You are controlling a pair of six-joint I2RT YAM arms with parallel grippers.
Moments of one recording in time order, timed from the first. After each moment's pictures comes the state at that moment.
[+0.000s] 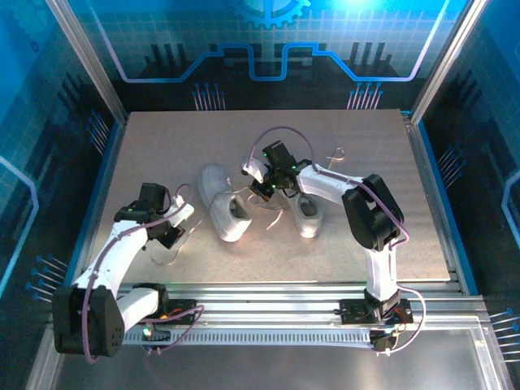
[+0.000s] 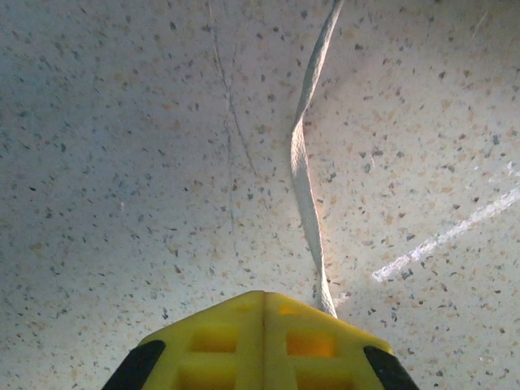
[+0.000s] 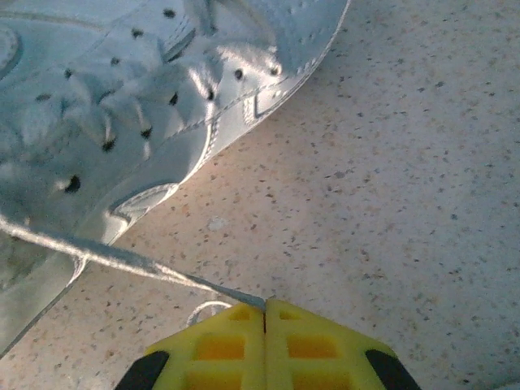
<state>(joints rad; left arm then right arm) 0.01 1.07 0.66 -0.84 0.07 0.58 0.62 2.01 1.42 -0.31 -0.33 -0.40</state>
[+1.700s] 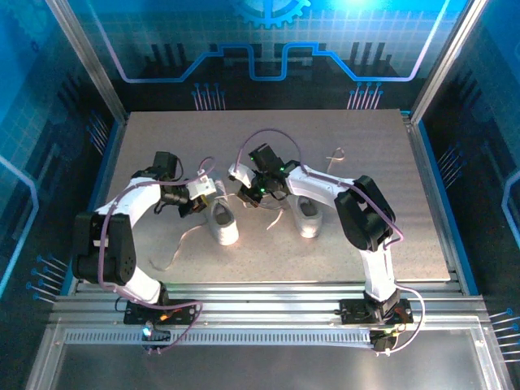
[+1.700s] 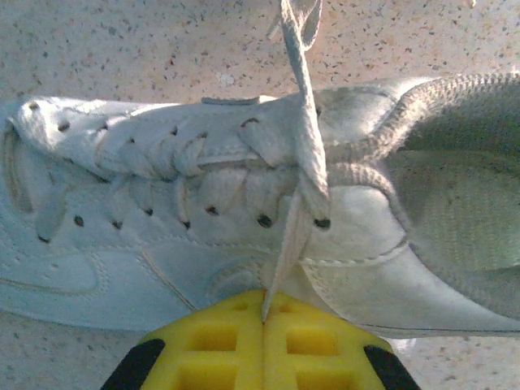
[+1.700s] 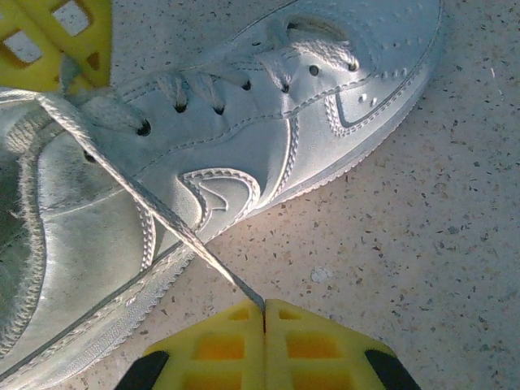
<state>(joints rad) 0.00 1.54 0.96 -0.69 0.53 1.00 0.69 2.05 1.50 -0.37 -0.39 -0.35</state>
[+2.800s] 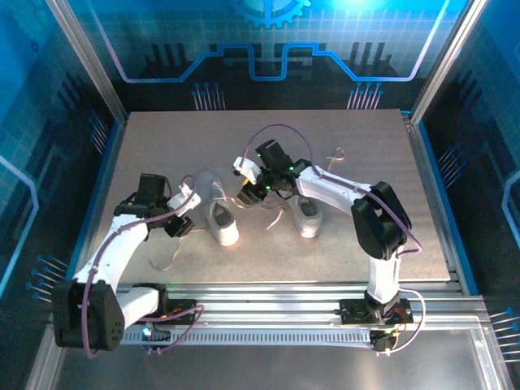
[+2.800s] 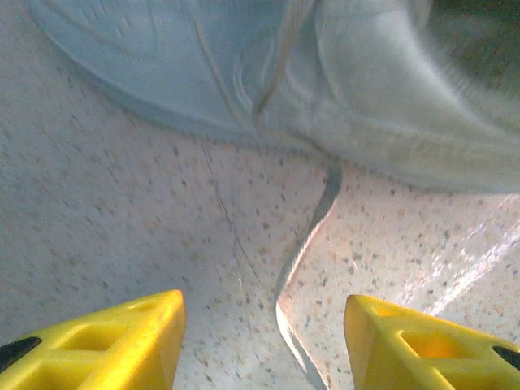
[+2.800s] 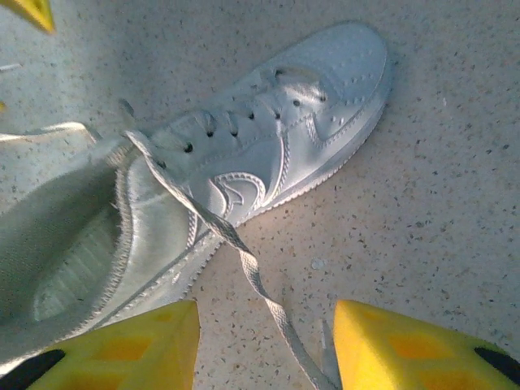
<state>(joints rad) 0.00 1.14 0.72 -0.74 0.21 0.70 0.69 1.90 1.43 -0.37 -0.39 -0.30</state>
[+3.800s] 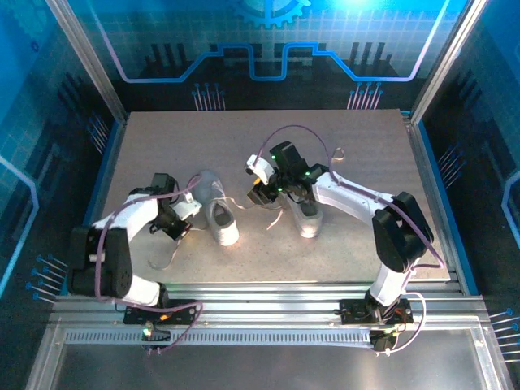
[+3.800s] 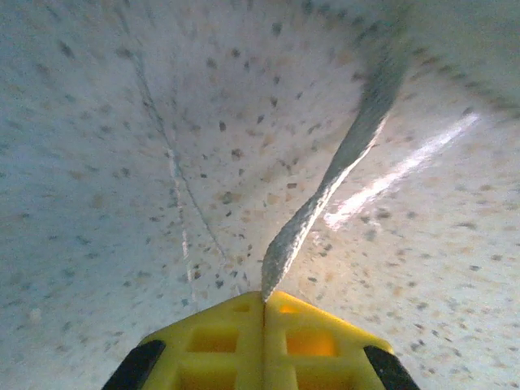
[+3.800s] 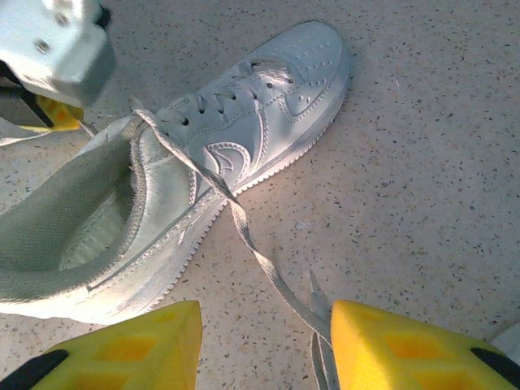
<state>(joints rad) 0.02 1.39 0.77 -0.80 0.17 0.63 0.66 1.74 1.28 -0.34 -0.36 -0.24</state>
